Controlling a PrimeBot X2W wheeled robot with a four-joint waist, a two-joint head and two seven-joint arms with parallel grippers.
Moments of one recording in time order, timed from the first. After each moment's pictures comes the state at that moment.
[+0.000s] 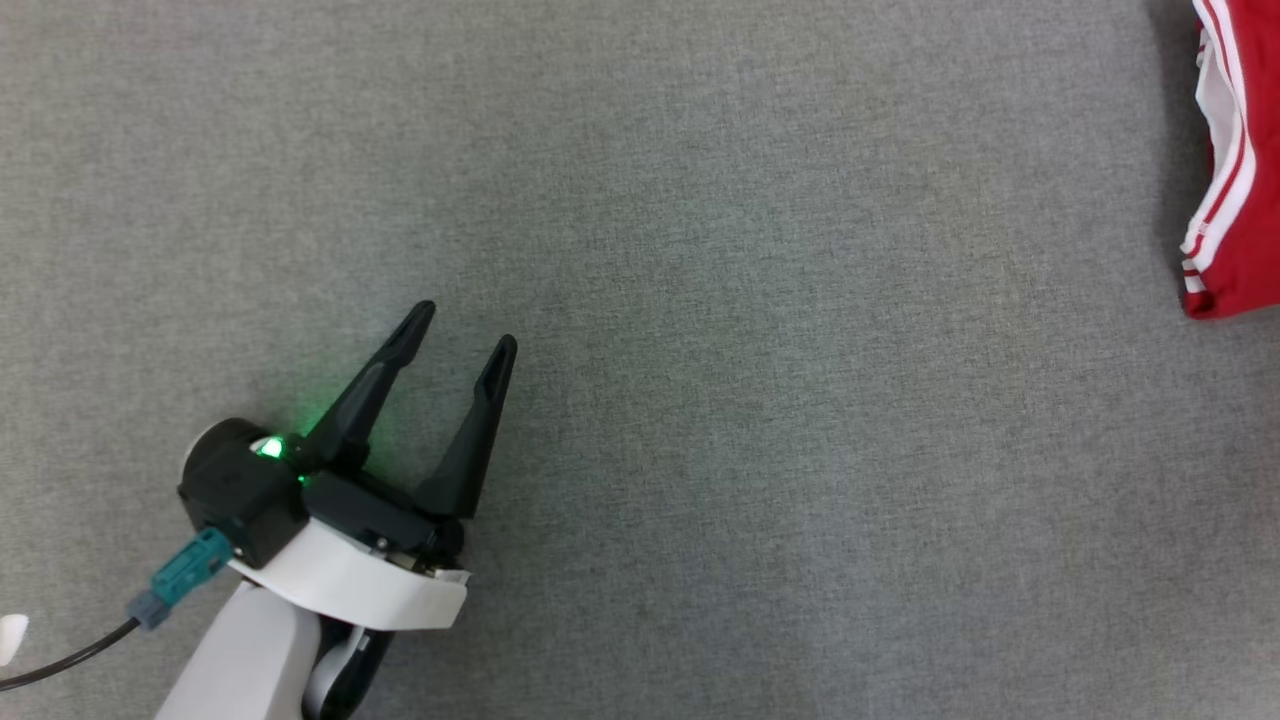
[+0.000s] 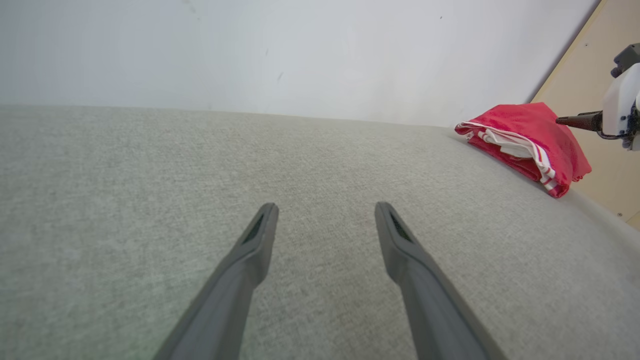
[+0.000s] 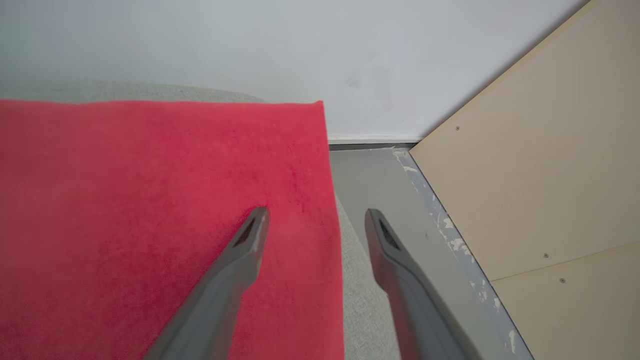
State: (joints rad) left arm -0.35 0.28 -0.28 0.04 -0.35 -0.13 -0.25; right arm -1.05 -0.31 -0.48 0.68 -0.30 0.13 0.31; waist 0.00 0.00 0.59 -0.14
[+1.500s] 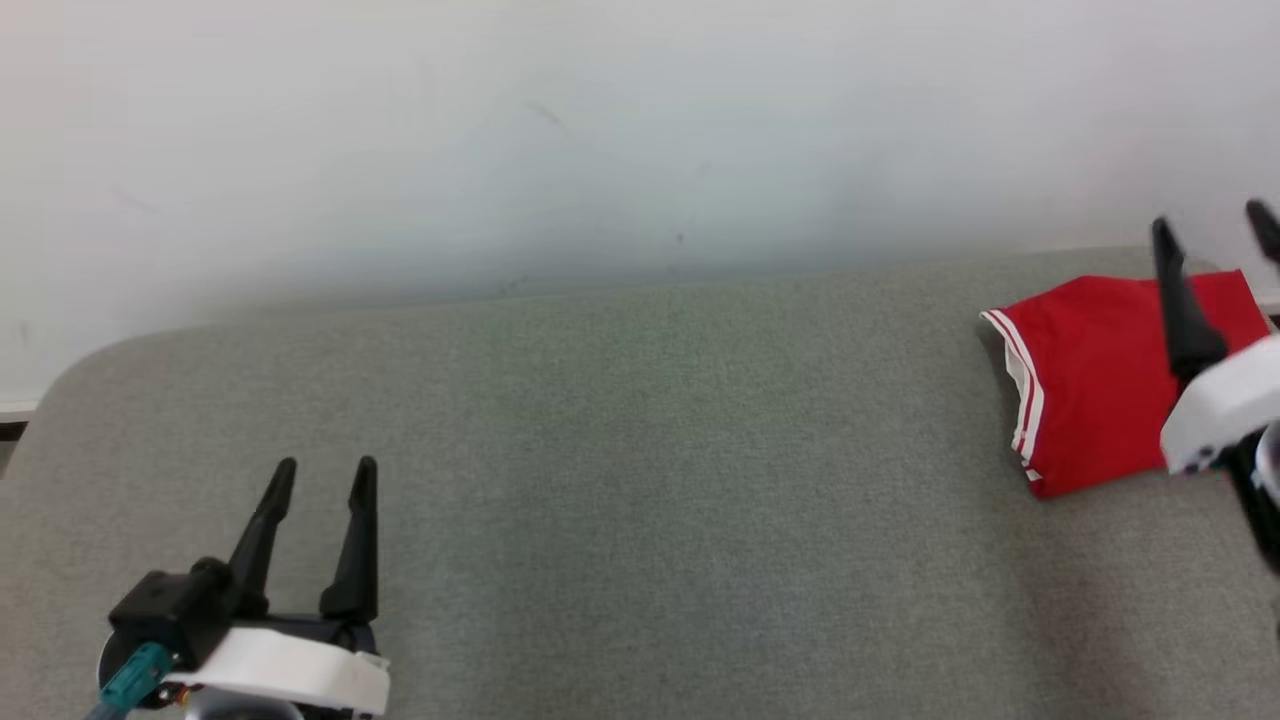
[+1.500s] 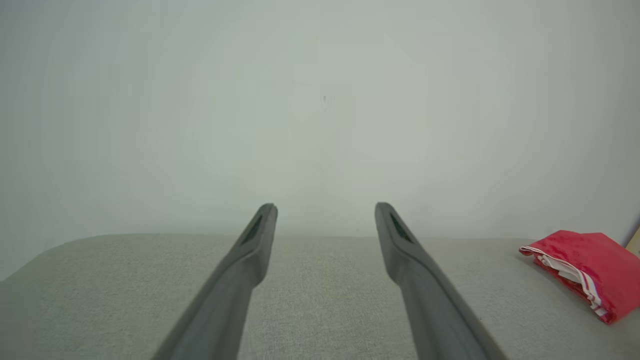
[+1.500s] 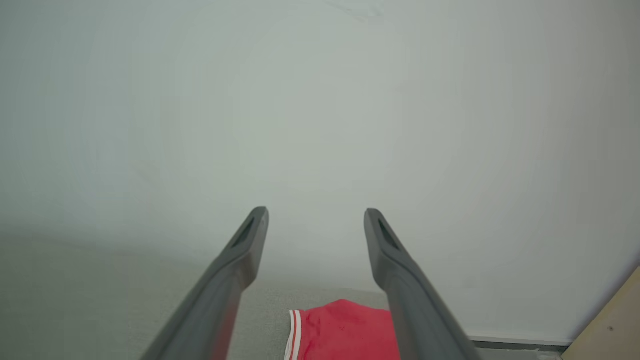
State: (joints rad) left arm -0.14 0.23 -0.13 0.12 -0.37 -0.03 -0.26; right arm -0.60 -0.28 0.02 0.33 0.19 0.13 0.12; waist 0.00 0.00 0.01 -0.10
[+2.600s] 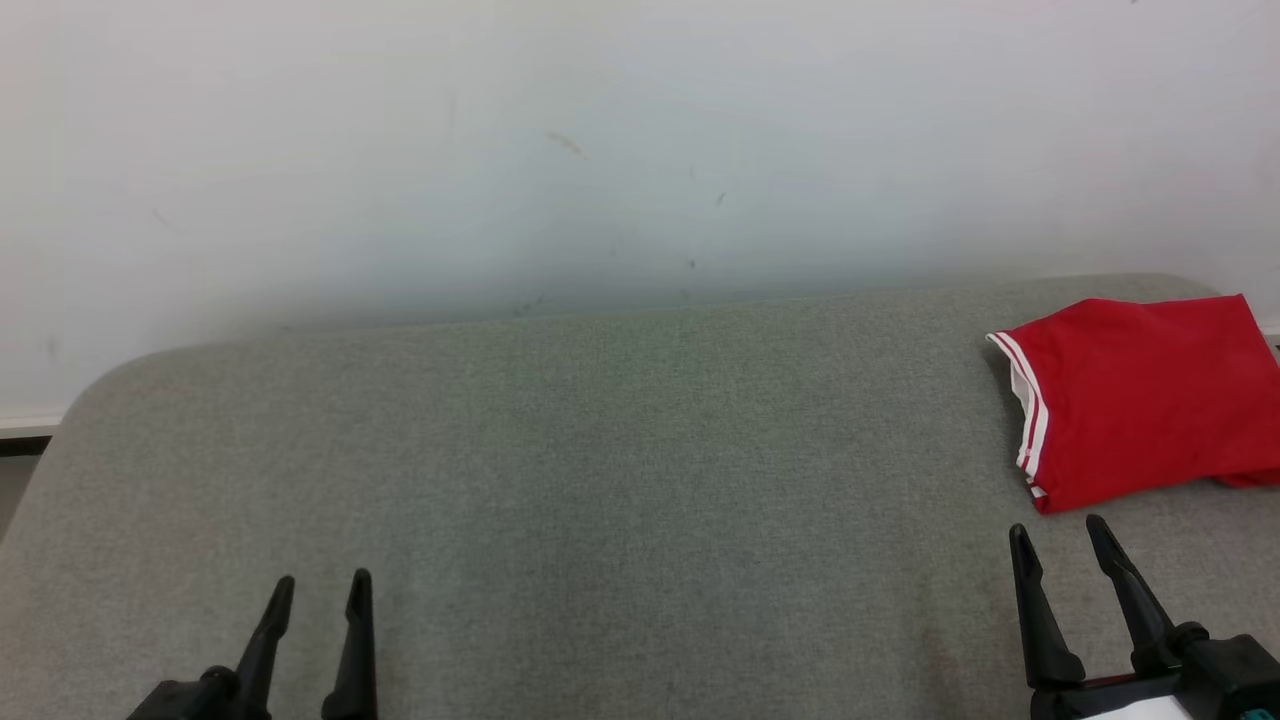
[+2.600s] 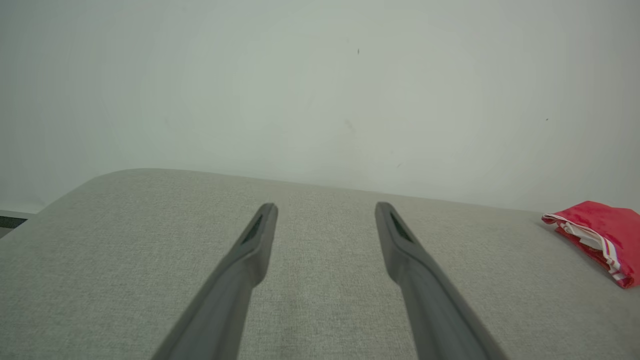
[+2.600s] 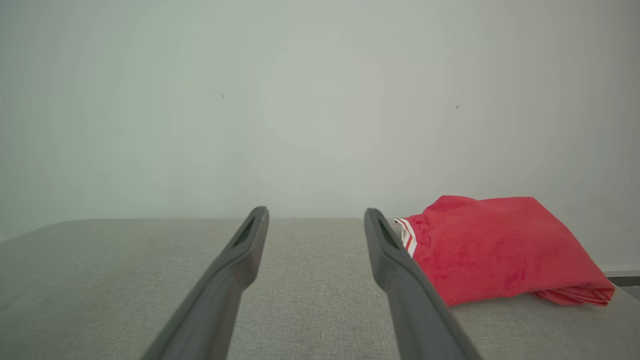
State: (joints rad) left arm 0.03 0.09 0.03 0.16 -0.25 -0.12 -0.26; right arm -0.04 -0.09 0.07 0.17 0.25 0.13 -0.26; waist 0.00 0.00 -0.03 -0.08
